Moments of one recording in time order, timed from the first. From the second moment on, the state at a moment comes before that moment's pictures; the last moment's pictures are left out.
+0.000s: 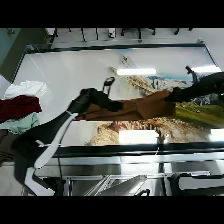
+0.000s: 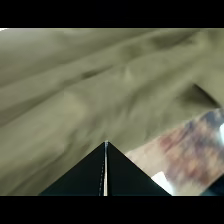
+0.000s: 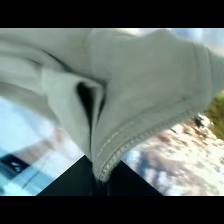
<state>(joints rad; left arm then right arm) -0.60 -1.81 1.55 -2.07 0.89 1.62 -0.31 -1.53 1.40 2.31 -1.47 -2.01</state>
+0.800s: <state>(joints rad) -0.67 -2.16 2.04 -2.26 1.07 1.54 -0.19 -1.43 1.62 2.36 -1.68 -1.91</state>
